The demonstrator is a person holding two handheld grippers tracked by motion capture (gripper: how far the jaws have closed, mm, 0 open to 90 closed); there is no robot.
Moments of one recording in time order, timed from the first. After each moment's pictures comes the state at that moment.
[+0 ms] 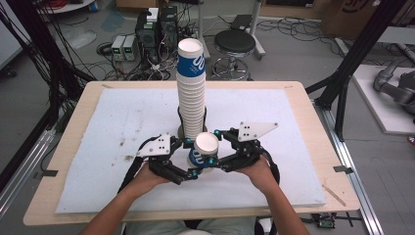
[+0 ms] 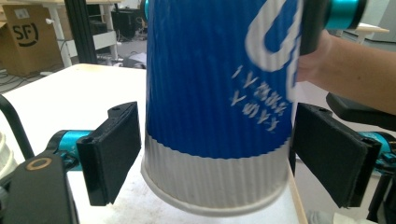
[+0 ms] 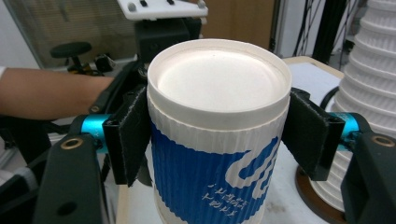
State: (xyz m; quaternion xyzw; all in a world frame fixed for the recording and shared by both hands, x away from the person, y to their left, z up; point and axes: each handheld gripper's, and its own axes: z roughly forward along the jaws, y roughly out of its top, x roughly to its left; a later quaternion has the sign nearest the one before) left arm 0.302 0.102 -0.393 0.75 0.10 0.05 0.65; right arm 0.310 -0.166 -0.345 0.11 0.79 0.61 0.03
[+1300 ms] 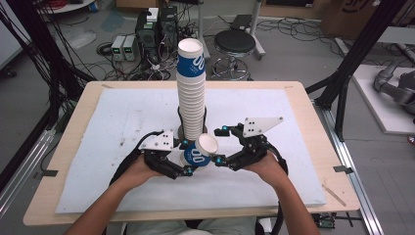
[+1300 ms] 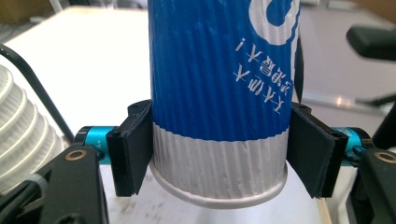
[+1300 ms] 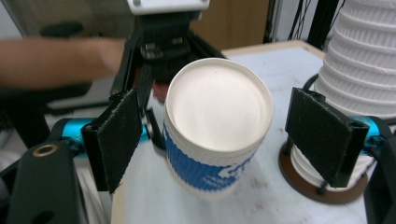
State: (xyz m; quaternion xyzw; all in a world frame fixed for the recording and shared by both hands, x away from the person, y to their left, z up) left arm 0.314 0.109 -0.375 0.85 0.08 0.05 0.53; right arm 0.315 -0.181 -0.333 0.11 0.81 0.57 0.04
